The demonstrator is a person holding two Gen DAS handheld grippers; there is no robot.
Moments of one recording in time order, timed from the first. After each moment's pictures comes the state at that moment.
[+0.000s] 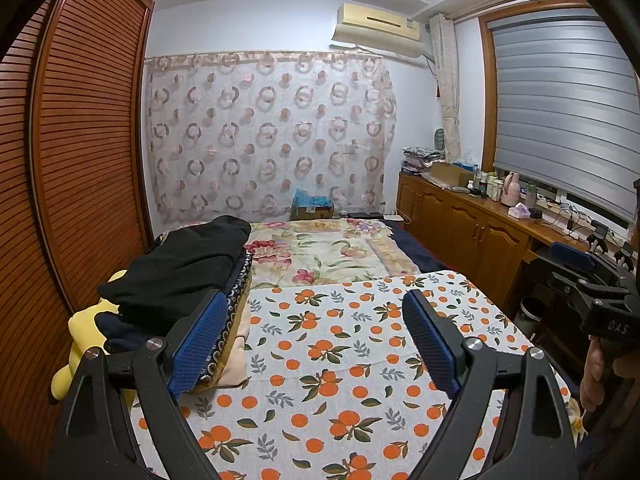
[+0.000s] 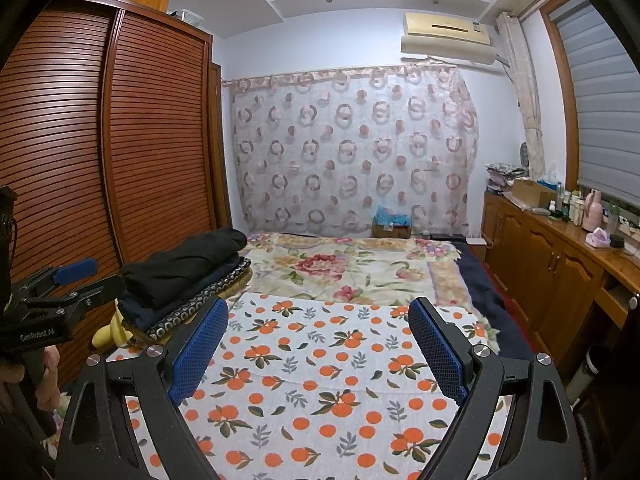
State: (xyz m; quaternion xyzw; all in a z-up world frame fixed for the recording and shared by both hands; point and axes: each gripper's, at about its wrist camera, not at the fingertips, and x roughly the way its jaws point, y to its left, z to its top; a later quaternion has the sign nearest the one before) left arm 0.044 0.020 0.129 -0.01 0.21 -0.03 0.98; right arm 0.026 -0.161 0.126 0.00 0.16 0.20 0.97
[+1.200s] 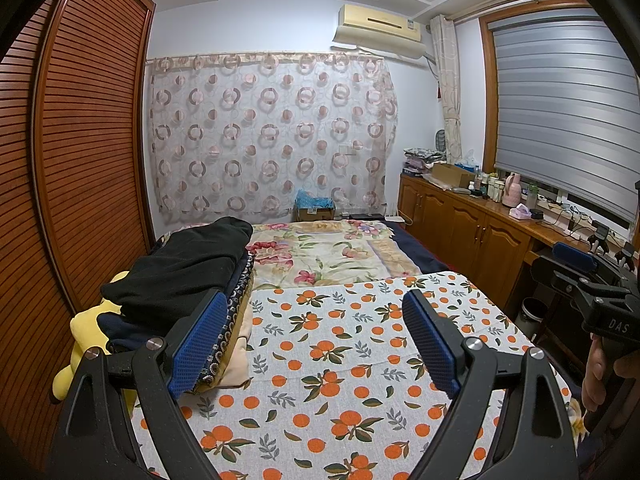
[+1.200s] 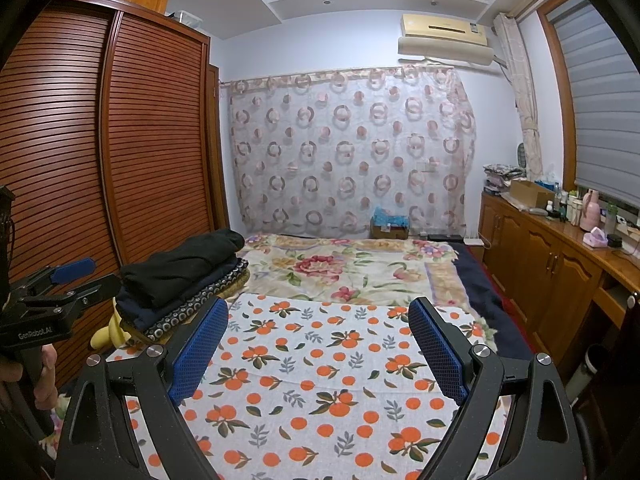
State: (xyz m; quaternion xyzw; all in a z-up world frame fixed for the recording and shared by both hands) left arm 0.043 0.023 0.129 -0.01 0.21 -0.03 0.98; right arm 0.030 -0.177 0.126 -0.01 0.16 0.20 0.97
